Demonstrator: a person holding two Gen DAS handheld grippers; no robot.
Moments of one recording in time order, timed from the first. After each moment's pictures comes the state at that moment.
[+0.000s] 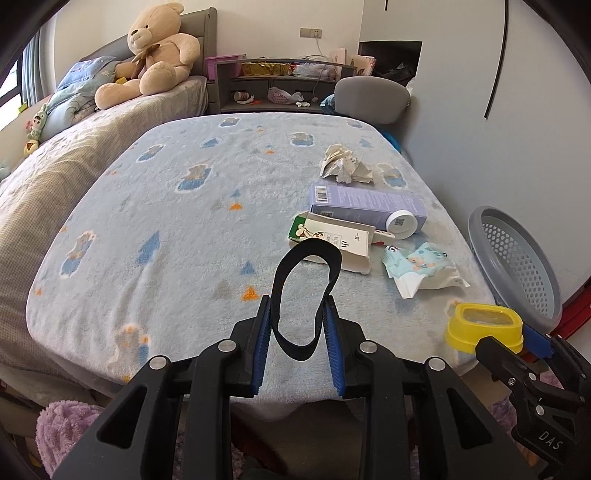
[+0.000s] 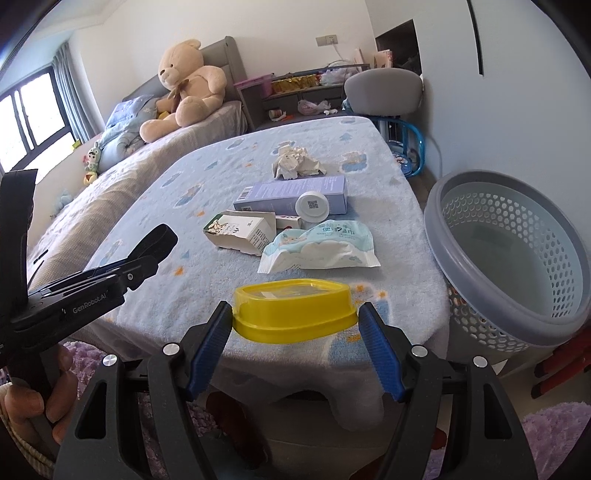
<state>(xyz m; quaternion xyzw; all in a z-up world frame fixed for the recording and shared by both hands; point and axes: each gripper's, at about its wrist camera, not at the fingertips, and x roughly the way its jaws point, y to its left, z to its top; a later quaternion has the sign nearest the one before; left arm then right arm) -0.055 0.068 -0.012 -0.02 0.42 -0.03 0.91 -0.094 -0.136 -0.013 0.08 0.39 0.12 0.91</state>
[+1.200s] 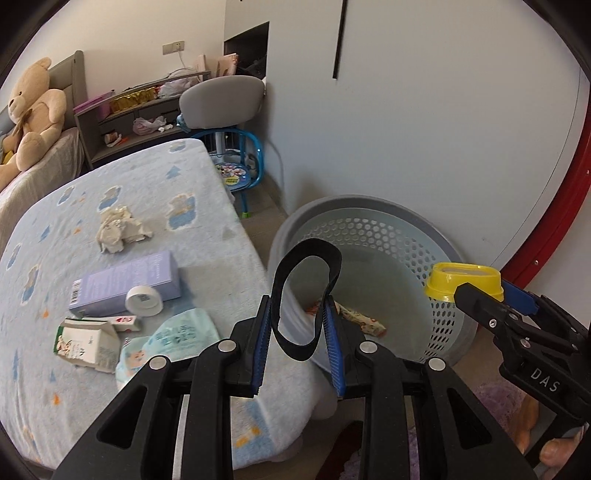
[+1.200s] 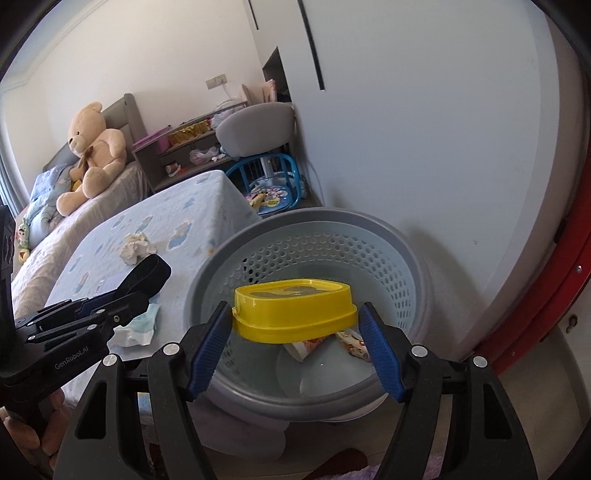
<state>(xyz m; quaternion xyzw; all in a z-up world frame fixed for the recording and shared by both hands) -0.006 -0.168 -0.003 0.06 0.41 -0.23 0.88 -0.087 -0.350 0.004 0.14 0.35 -0.06 0.92</state>
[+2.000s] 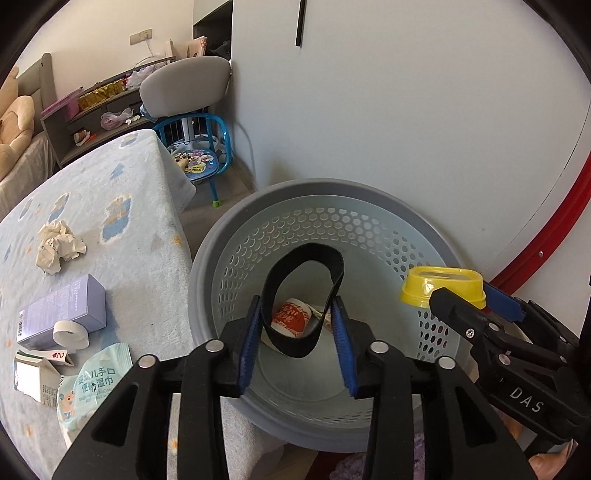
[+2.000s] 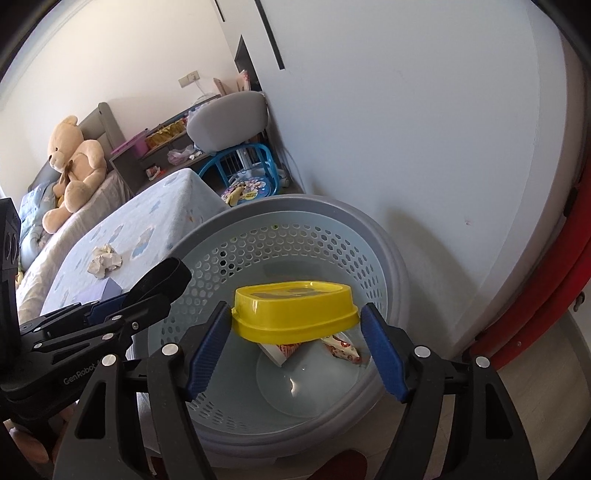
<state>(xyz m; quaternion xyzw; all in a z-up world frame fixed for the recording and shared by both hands) 0.023 -0.233 -0.033 0.09 0.44 -0.25 0.86 -0.061 -0.398 -0.030 0.18 0.37 -0.07 0.91</state>
